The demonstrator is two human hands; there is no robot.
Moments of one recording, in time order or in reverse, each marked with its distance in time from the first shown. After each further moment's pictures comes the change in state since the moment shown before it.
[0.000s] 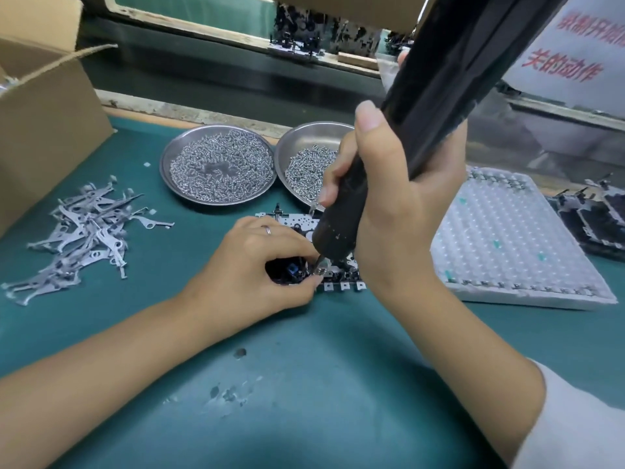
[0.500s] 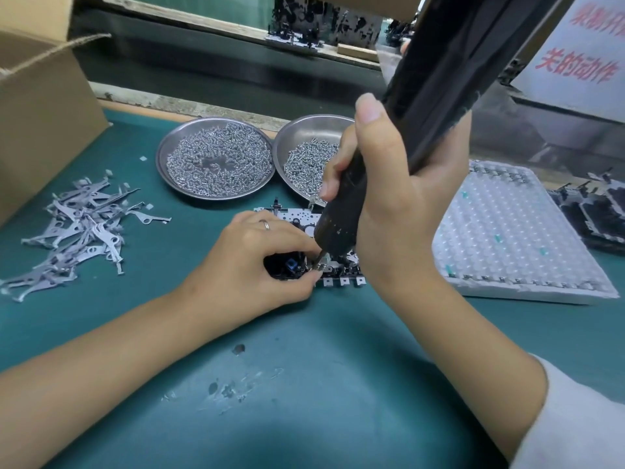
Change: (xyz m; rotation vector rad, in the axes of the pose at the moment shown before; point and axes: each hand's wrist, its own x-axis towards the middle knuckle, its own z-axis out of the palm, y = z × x) left_hand -0.002 0.000 0.001 -0.012 0.011 -0.005; right_hand 0.000 0.001 -0.003 -0.029 -0.004 -0.011
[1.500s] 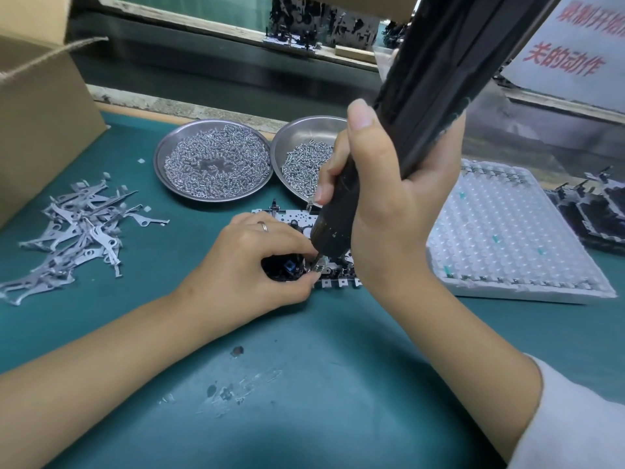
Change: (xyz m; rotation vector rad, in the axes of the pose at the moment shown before) left_hand 0.001 0.001 0.000 -0.013 -0.014 0.005; right_hand -0.002 0.003 0.000 0.006 -0.009 -0.014
